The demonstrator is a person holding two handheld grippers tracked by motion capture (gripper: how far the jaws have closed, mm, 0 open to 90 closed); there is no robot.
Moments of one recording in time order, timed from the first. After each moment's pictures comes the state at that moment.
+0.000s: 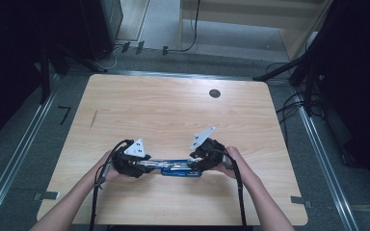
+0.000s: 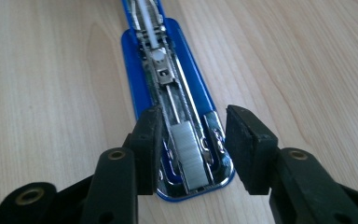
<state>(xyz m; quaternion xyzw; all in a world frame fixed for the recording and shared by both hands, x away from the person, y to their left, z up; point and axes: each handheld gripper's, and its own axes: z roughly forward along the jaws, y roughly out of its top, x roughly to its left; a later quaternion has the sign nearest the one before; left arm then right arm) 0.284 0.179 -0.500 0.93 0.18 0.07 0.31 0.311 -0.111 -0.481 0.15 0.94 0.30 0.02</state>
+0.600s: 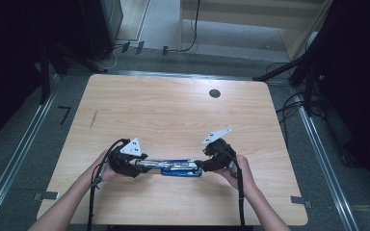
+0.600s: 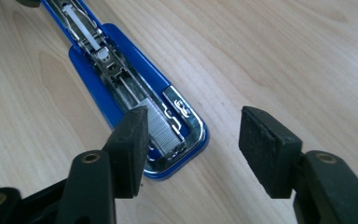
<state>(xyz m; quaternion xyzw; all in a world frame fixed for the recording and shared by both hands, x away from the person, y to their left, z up) 0.284 0.189 -0.498 0.93 0.19 0.06 0.31 0.297 -0.134 -0.480 0.32 0.90 0.31 0.05</state>
